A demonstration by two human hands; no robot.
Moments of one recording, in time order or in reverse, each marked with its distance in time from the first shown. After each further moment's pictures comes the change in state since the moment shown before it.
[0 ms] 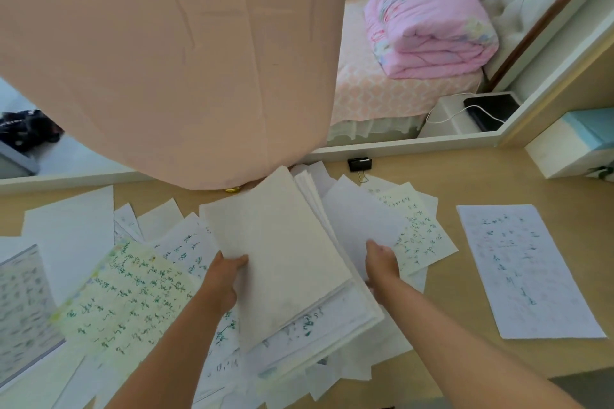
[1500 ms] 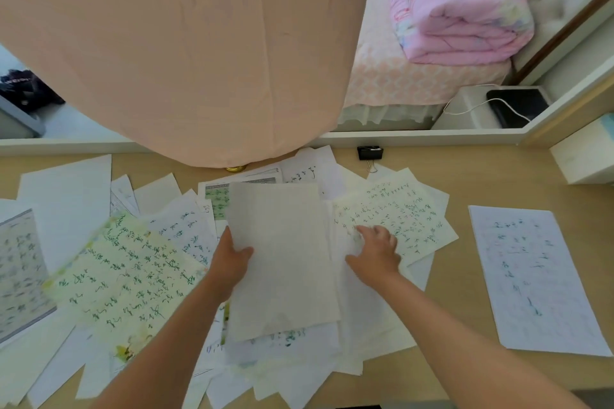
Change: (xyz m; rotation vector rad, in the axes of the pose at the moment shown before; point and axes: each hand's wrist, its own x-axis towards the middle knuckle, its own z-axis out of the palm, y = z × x) left_hand 0.004 -0.016 0.013 0.310 -0.010 0.207; right_hand 0.019 -0.002 0.002 -1.017 -0.037 -0.460
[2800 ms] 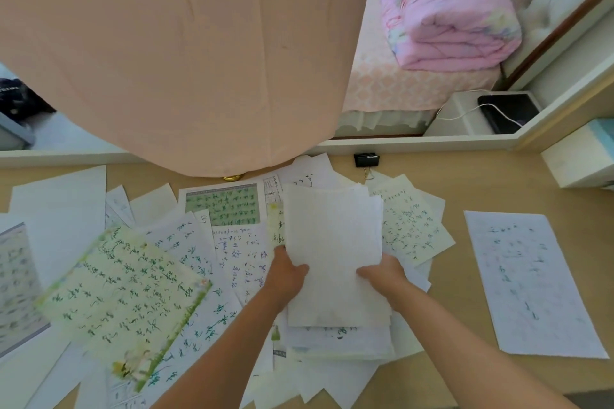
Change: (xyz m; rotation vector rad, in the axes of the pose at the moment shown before) left_hand -0.016 0.004 0.084 0.237 -0.203 -0.082; right_hand -0.013 0.015 -0.013 0.720 -0.157 0.319
